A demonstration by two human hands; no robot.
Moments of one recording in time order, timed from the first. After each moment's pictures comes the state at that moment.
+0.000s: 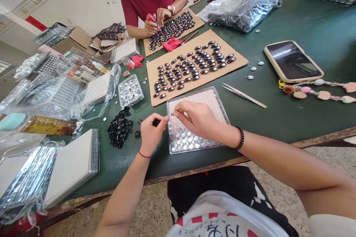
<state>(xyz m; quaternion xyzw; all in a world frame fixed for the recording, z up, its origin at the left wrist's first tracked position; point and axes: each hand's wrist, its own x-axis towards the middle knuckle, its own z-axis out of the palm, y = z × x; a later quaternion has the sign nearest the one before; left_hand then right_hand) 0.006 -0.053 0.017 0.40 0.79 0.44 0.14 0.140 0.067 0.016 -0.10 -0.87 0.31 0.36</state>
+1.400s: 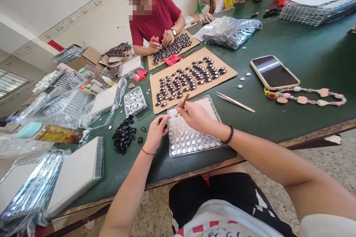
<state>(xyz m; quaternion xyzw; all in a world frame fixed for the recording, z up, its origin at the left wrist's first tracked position) -0.004 -0.042 0.006 0.28 0.68 0.56 0.39 0.128 0.082 0.010 -0.16 -0.84 0.42 0.31</state>
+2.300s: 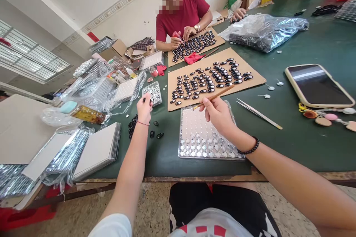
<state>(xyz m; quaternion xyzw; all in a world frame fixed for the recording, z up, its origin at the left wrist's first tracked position) -0.110 -0.031 0.031 0.17 0.72 0.66 0.10 0.129 0.094 0.011 -0.20 -0.59 0.68 0.38</state>
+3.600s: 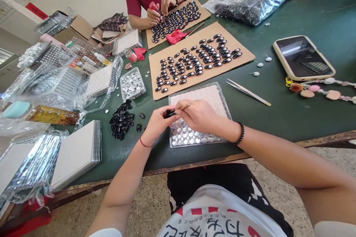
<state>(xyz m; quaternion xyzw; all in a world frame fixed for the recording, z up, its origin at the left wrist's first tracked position) 0.000 -0.042 0.006 0.39 0.71 0.44 0.38 0.137 0.070 0.005 -0.04 -0.91 0.29 0.29</state>
